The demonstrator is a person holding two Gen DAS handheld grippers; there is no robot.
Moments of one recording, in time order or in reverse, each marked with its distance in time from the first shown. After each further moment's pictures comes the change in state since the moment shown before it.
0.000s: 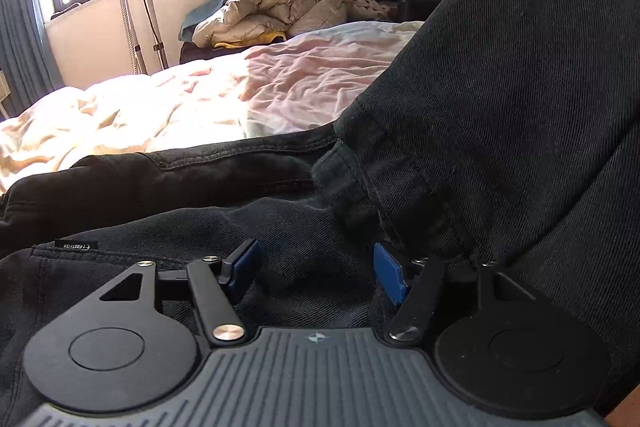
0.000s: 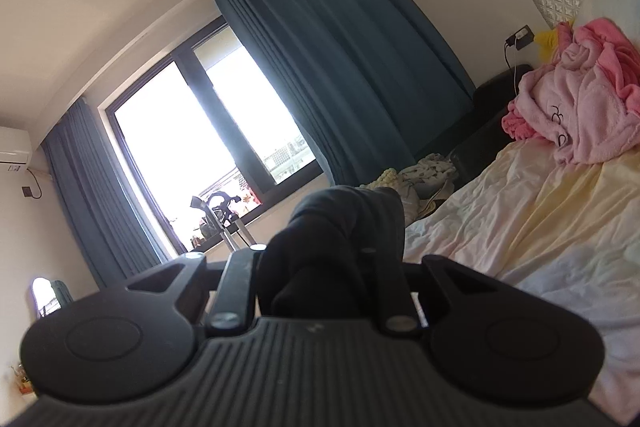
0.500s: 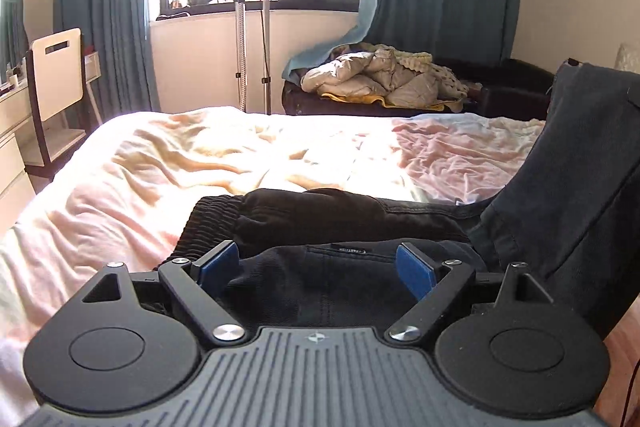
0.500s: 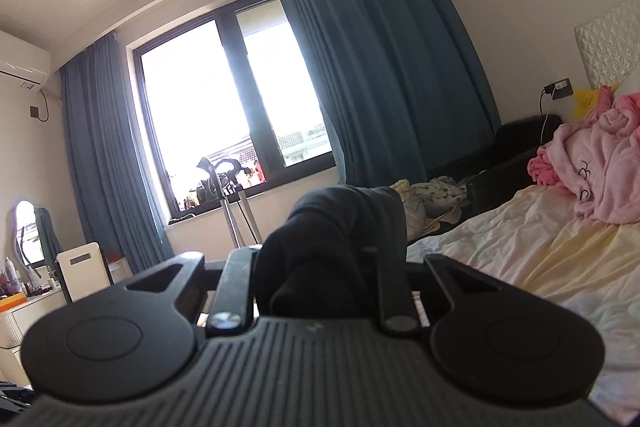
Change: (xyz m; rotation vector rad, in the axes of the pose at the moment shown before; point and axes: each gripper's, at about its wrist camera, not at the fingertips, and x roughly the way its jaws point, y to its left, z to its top) left arm -0.160 0.176 -0.025 -0.289 -0.183 0.128; right arm 0.014 0.081 -0.028 -0.262 0.033 0.000
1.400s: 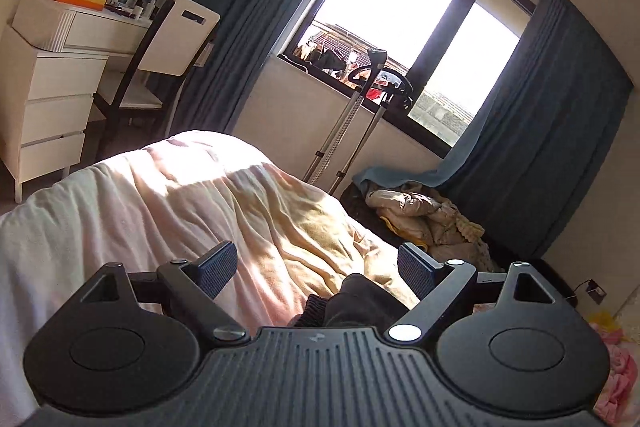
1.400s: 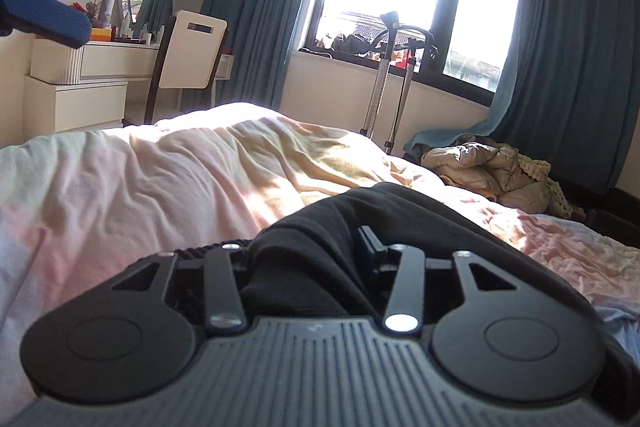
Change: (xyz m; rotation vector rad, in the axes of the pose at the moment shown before) left arm -0.042 0.146 0.001 -0.492 -0.254 0.020; right arm 0.066 0.322 -0.234 -0.584 0.362 0.250
